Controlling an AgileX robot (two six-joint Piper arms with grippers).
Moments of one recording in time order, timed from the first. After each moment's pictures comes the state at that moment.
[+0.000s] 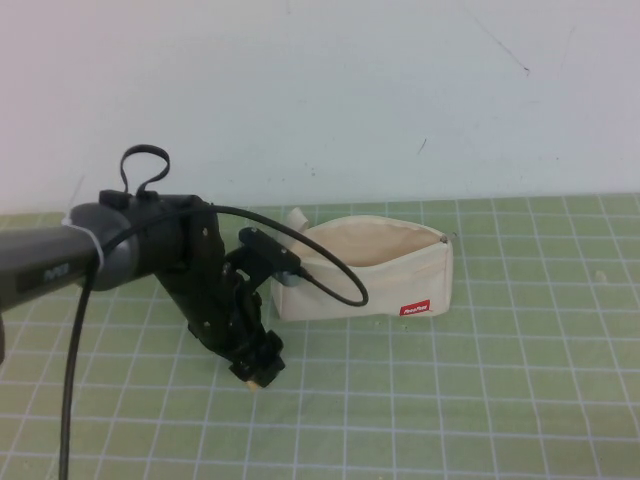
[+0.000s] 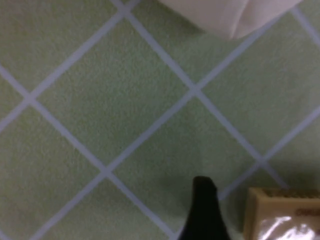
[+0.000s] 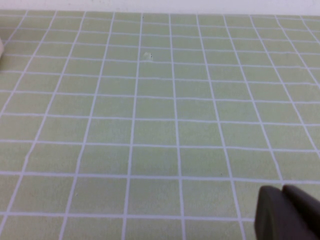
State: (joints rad) right arm -0.07 -0.01 0.02 -0.05 0.43 -0.02; left arm -0.36 2.01 -1.35 -0.22 0.78 0.55
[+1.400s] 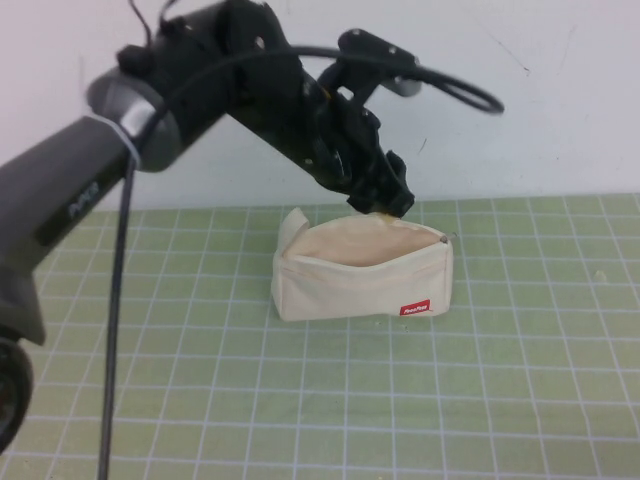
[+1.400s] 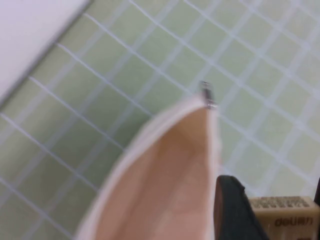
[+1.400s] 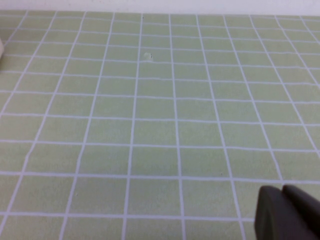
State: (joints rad) right arm -0.07 -0.01 0.02 -0.05 0.43 -0.02; left arm -0.48 2.02 -1.96 -0.45 1.00 0.58
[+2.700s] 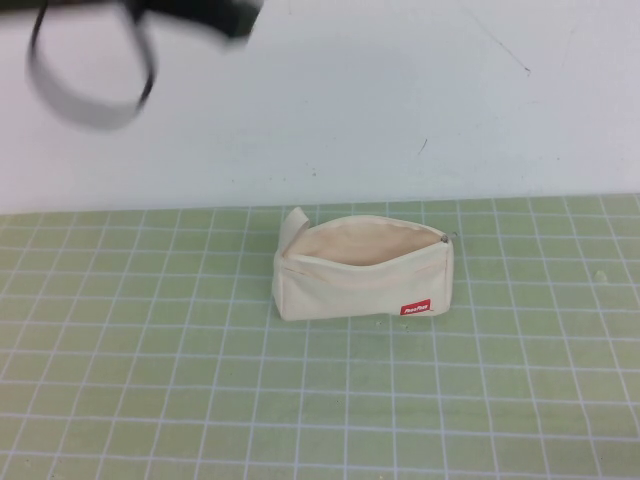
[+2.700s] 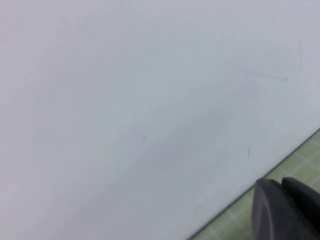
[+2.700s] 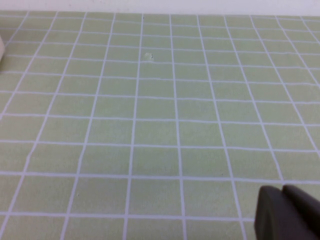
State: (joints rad) right arm -0.07 -0.01 0.02 -0.05 0.43 -0.02; left arm -0.50 1.35 -1.60 0.06 0.61 0.25
